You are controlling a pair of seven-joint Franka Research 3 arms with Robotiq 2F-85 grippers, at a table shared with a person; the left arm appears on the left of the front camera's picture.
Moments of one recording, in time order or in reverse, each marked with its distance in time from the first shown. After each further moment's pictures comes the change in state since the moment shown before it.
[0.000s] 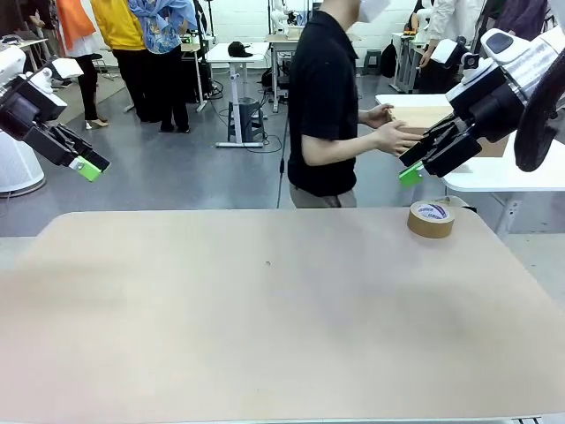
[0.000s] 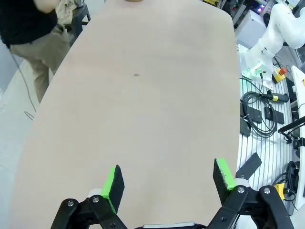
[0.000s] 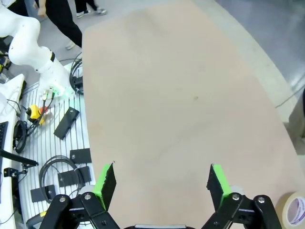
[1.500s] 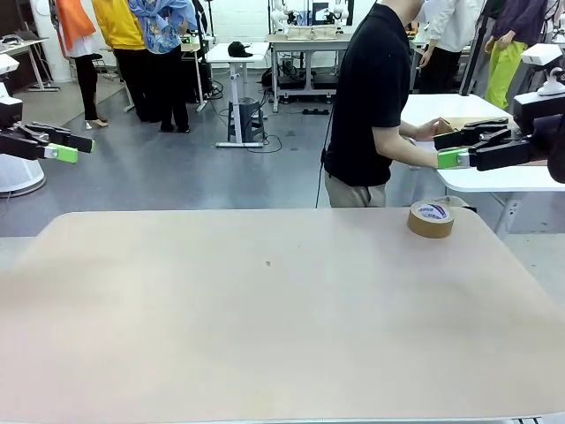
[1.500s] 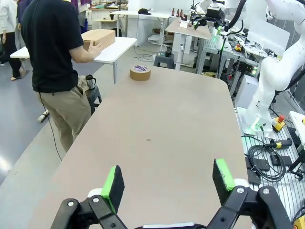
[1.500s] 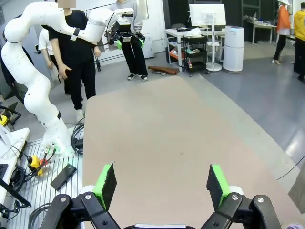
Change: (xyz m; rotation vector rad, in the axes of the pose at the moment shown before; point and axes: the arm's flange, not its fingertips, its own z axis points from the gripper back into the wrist) left arm -0.065 0.020 0.023 -0.016 -0.478 -0.117; right arm -0.086 -0.030 0.032 -0.003 -0.483 -0.009
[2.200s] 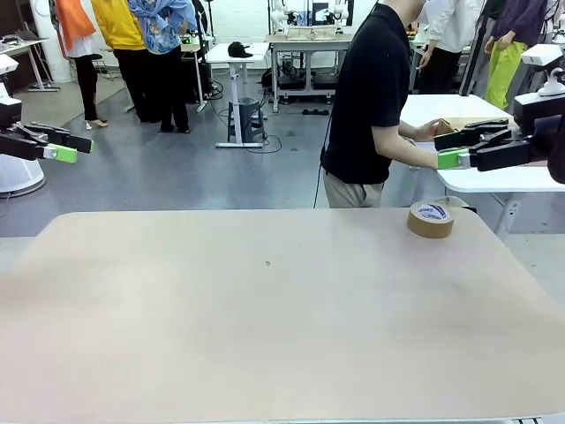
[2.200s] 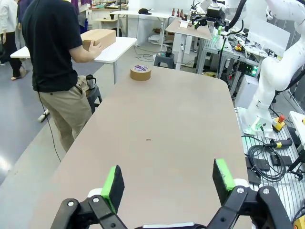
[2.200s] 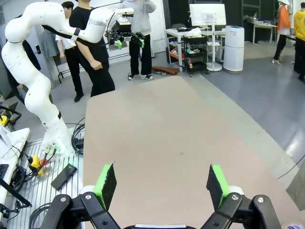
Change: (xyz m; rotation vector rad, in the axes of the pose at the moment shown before) left arm 0.000 0.000 0.000 0.001 0.001 0.000; right arm 0.000 0.000 0.001 0.002 0.000 -0.001
